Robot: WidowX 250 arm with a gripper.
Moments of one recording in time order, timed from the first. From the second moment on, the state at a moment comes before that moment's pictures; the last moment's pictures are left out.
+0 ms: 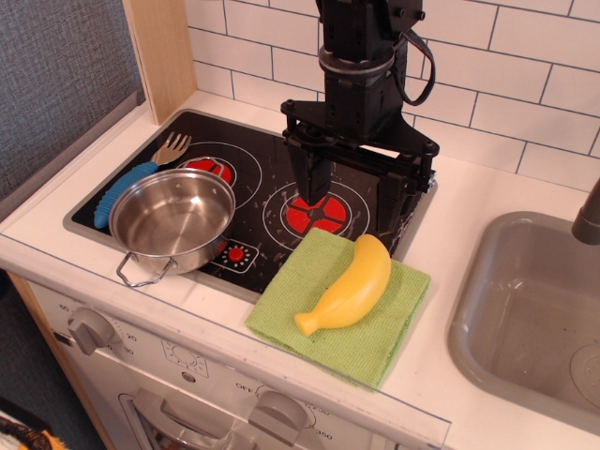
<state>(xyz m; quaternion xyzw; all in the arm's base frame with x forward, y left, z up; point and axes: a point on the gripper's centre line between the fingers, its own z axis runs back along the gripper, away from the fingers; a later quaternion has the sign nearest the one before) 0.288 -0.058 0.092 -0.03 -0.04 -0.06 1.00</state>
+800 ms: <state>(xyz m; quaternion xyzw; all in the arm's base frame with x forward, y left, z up) 0.269 0.012 0.099 -0.02 -0.05 -0.02 1.00</state>
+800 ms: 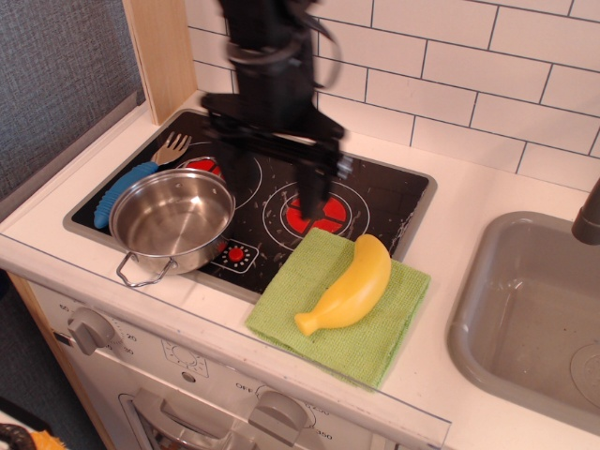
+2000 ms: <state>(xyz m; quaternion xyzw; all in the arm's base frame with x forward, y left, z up) 0.290 0.181 0.044 0.06 0.00 0.05 1.00</state>
